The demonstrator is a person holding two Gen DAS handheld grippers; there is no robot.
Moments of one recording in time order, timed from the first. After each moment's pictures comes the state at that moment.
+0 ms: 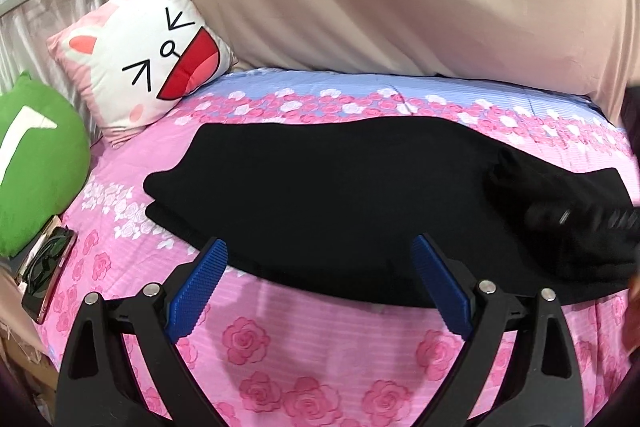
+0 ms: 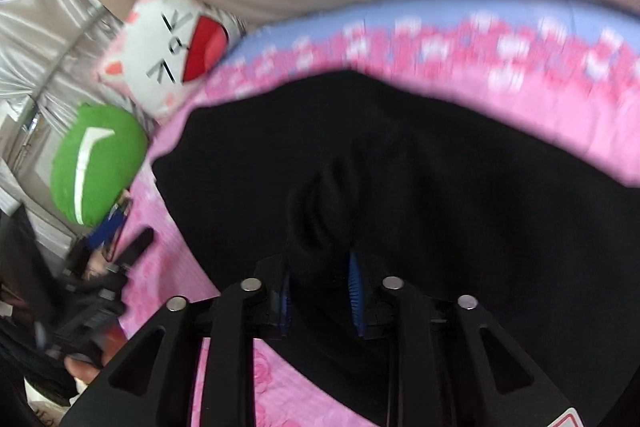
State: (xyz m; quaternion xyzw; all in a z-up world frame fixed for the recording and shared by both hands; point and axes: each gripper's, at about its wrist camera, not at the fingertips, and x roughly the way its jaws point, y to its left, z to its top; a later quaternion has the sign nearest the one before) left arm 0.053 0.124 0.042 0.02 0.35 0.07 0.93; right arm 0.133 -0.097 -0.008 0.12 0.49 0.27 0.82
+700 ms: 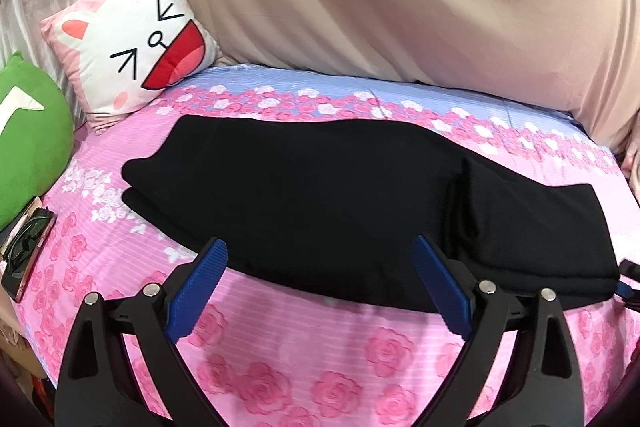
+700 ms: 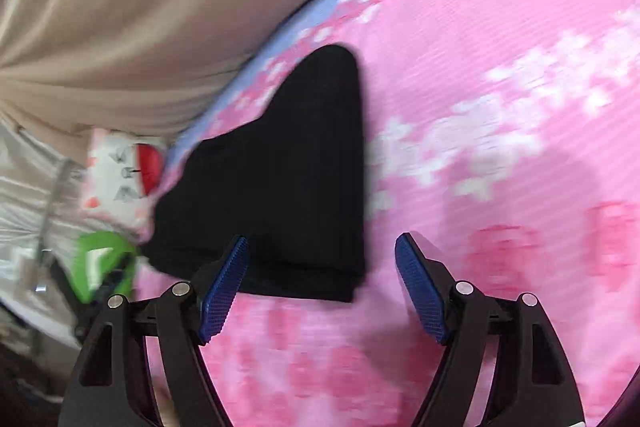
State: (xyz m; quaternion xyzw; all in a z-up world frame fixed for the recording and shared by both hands) left arm 0.046 0.102 0.048 -0.02 0.35 0.04 0.94; right arm 0.019 -0.326 -0.025 0.35 0.43 0.14 0.82
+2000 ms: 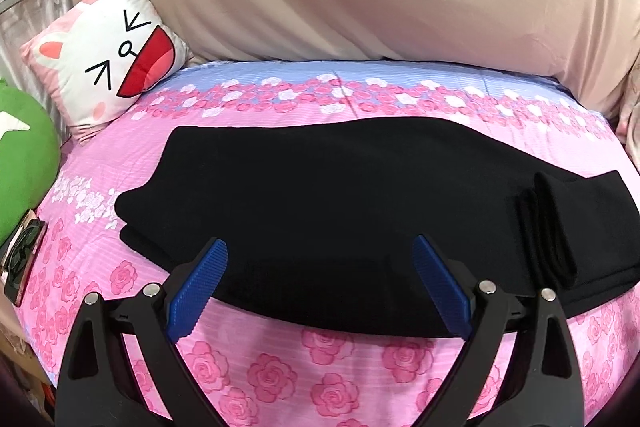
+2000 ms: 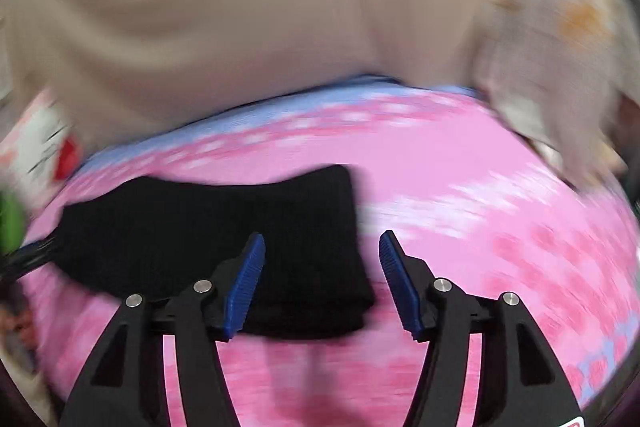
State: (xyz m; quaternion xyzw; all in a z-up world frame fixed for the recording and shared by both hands) left arm 0.047 0.049 0.037 0.02 0.37 0.02 0.93; right arm -0.053 -0.309 0.069 0.08 0.32 -0.02 0.94
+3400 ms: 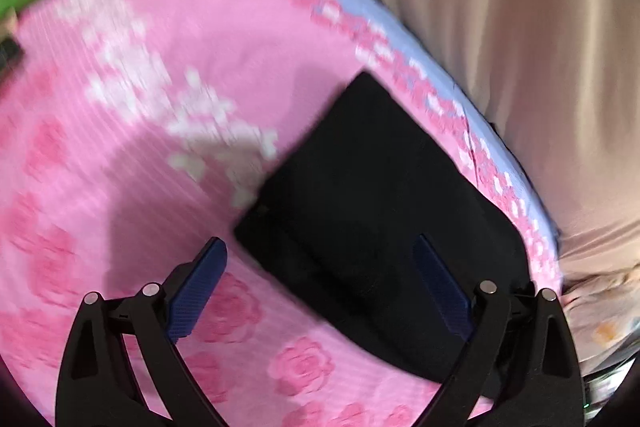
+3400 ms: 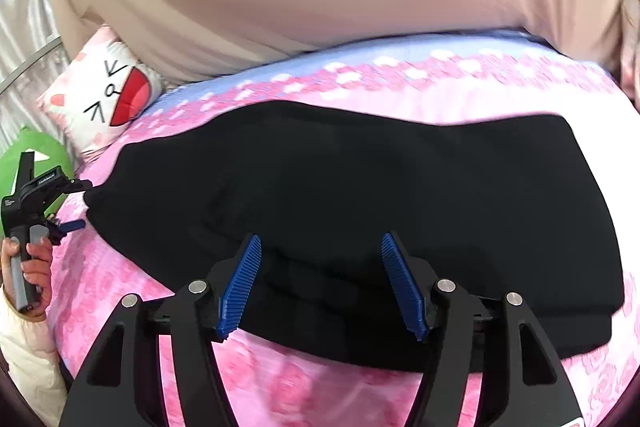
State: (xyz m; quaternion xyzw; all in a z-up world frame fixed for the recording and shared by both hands) left arm 0.092 0.277 -0.012 -0.32 0.44 0.05 0.84; right arm 0.024 -0.196 -0.005 0.10 0.37 0.08 0.92
